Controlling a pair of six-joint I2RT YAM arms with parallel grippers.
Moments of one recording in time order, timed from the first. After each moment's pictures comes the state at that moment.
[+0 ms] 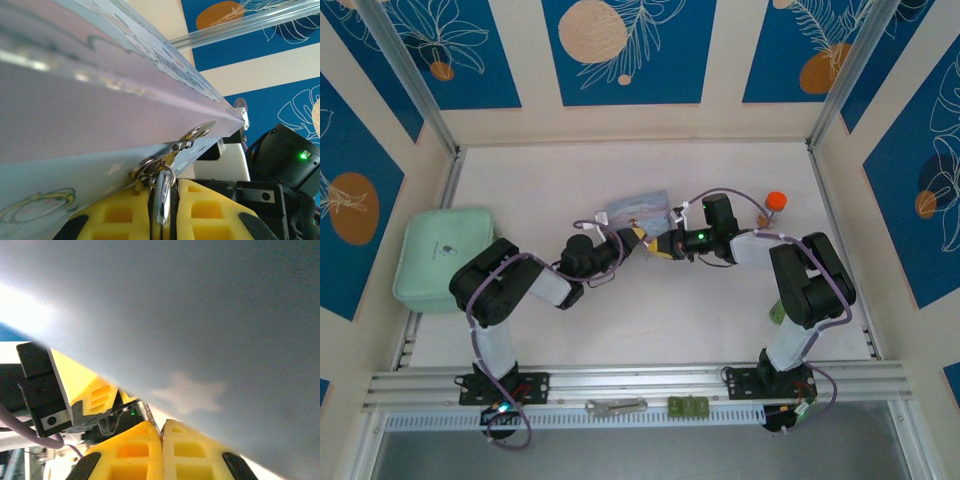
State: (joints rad) left arm -0.66 1.86 0.59 1.19 0.24 -1.28; right arm 0.34 1.71 0.82 0.15 -1.02 0.73
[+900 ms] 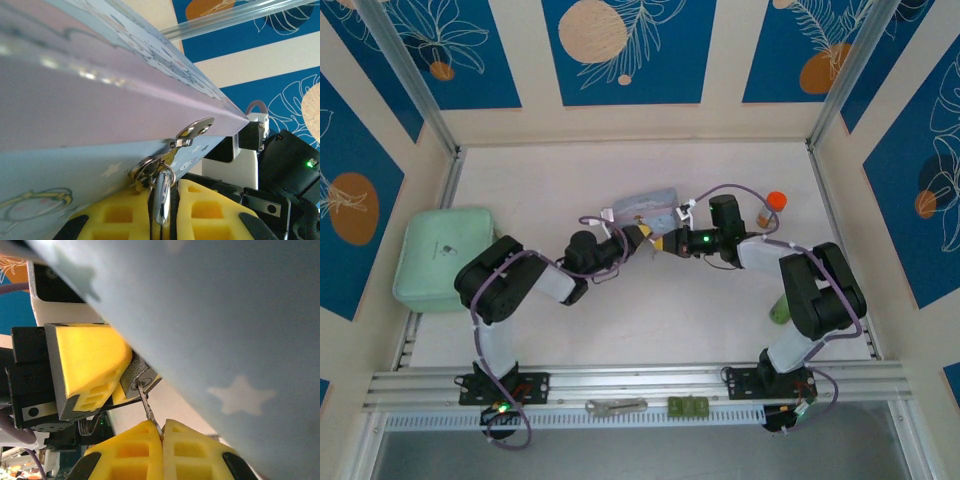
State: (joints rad) left arm -0.67 1.89 0.65 1.20 0.29 -1.29; right arm 0.32 1.63 0.78 0.15 -0.94 0.59
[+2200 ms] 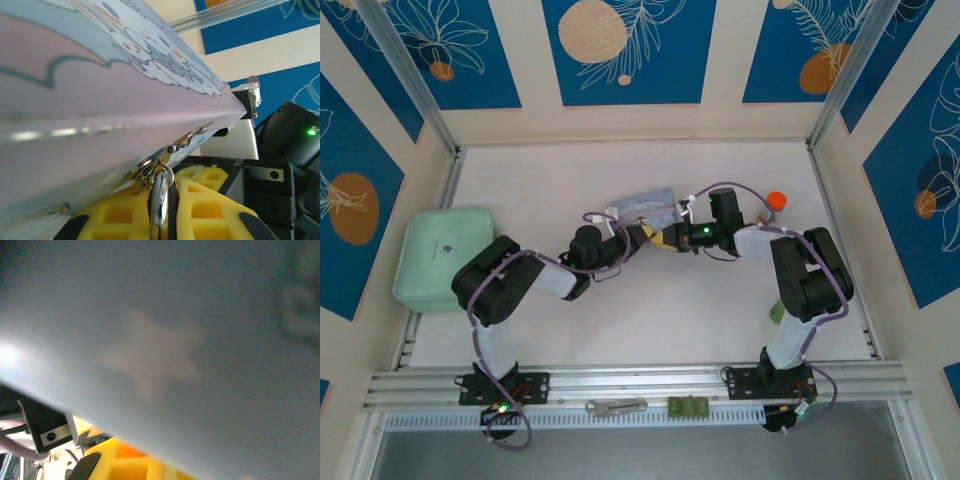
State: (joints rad) left arm -0.67 1.85 0.69 1.01 0.29 -1.21; right arm 0.28 1.76 0.86 0.16 -1.06 0.69
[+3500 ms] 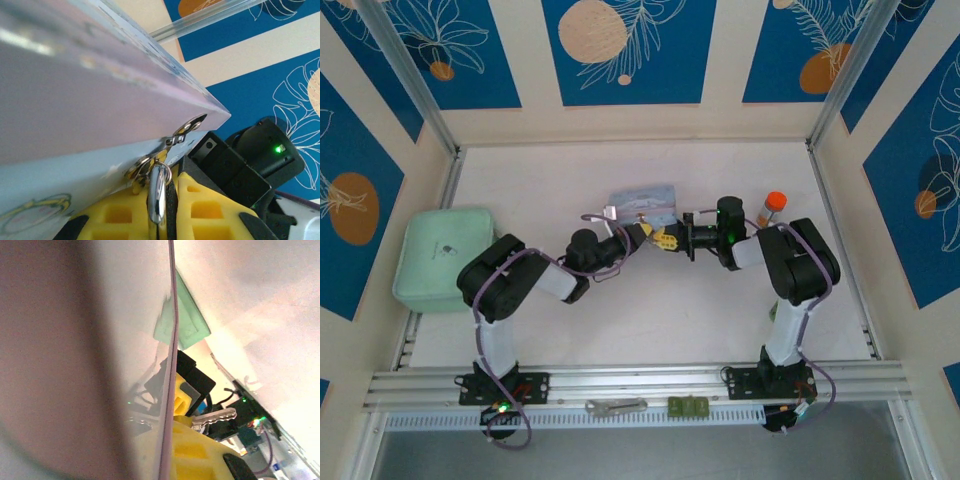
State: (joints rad) left arm -0.67 1.91 0.67 1.21 0.29 -1.17; right arm 0.27 1.91 0.73 0.92 -1.21 1.87
